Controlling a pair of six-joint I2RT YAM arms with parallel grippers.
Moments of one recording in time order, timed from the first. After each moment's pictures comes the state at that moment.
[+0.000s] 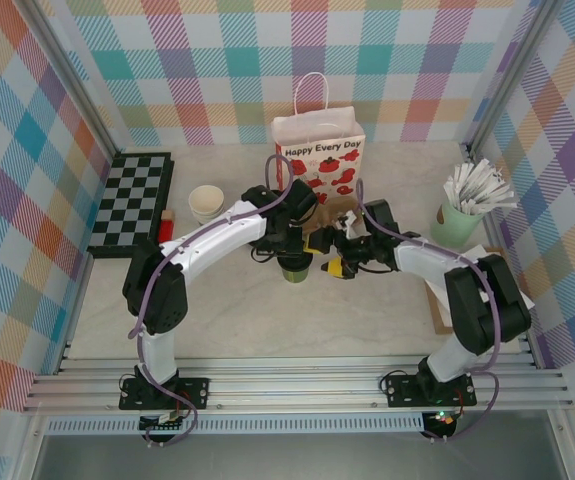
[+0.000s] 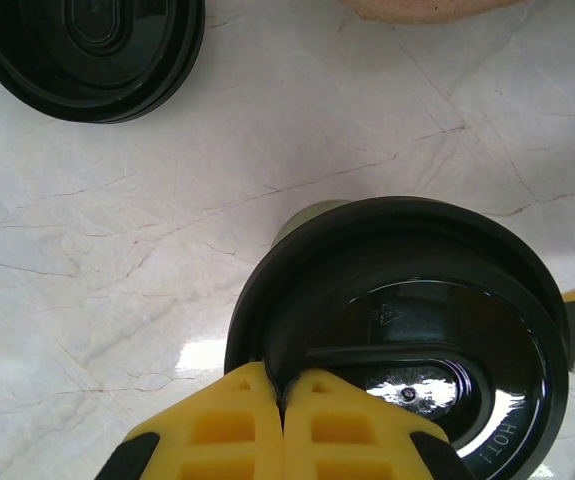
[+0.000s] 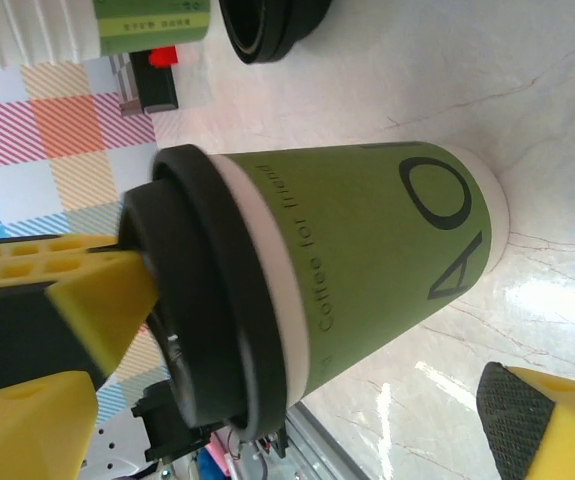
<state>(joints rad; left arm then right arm) -0.77 1.91 1.70 -1.14 -0.11 -0.70 0.40 1.63 0.85 -0.10 -0.88 0.87</state>
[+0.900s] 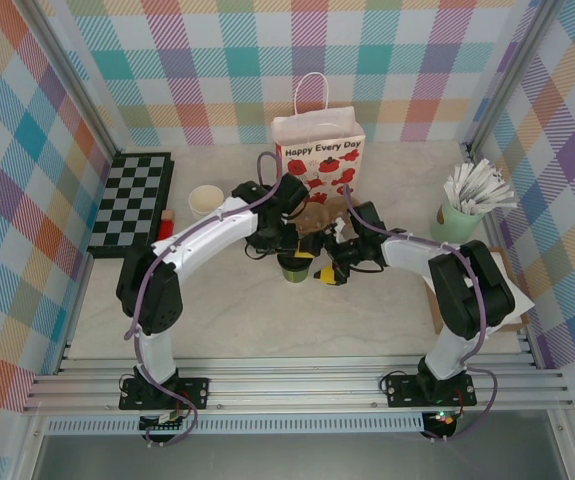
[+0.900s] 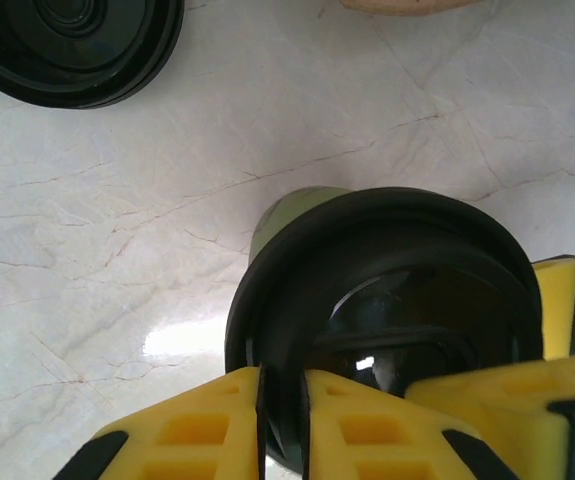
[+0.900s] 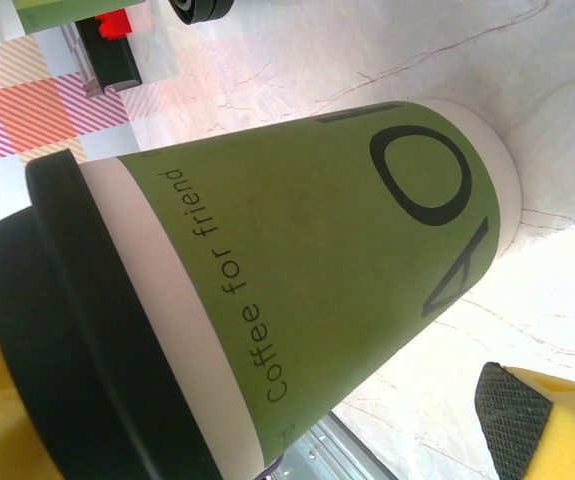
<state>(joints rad) -0.72 1.87 1.69 -1.13 0.00 -0.68 0.45 1.71 0.92 -0.17 -0.87 0.92</state>
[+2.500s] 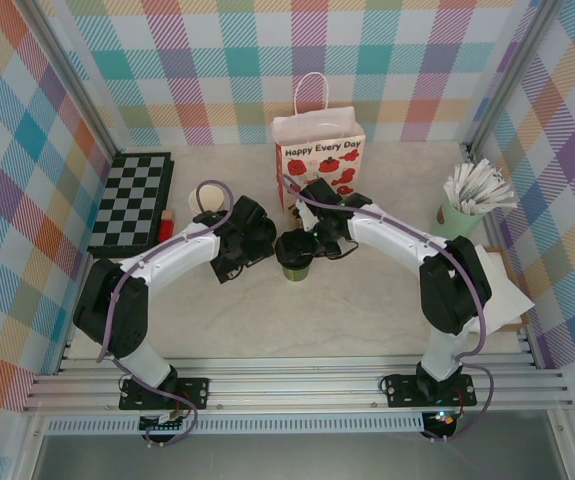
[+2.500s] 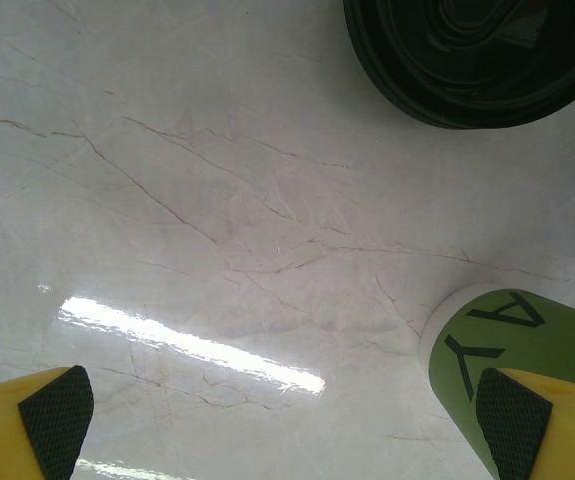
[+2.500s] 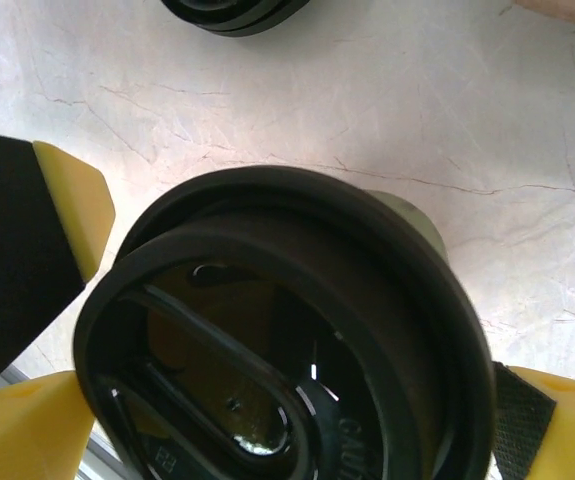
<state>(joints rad) -0.57 1.63 1.19 -0.84 -0.04 -1.05 0.66 1.81 1.43 -0.80 -0.32 0.40</state>
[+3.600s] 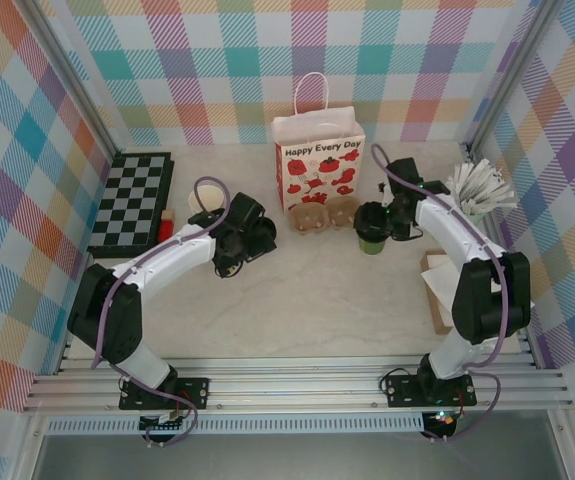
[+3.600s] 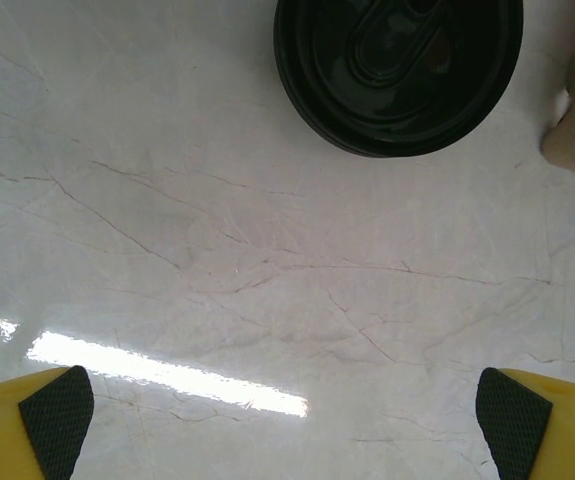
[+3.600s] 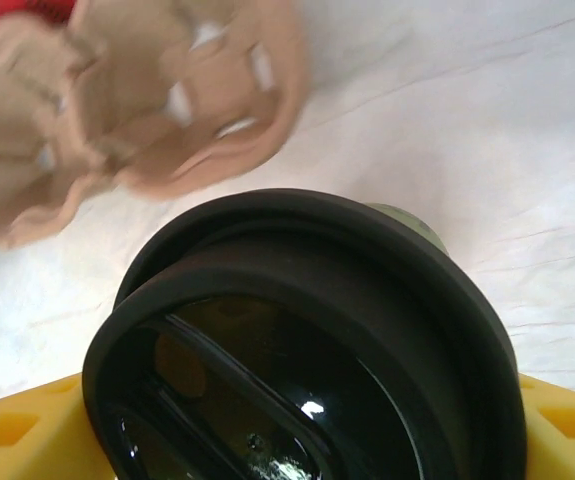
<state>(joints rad) -0.57 1.58 1.18 -0.78 -0.06 -1.02 0.20 1.66 1.34 -0.86 -0.16 0.35</state>
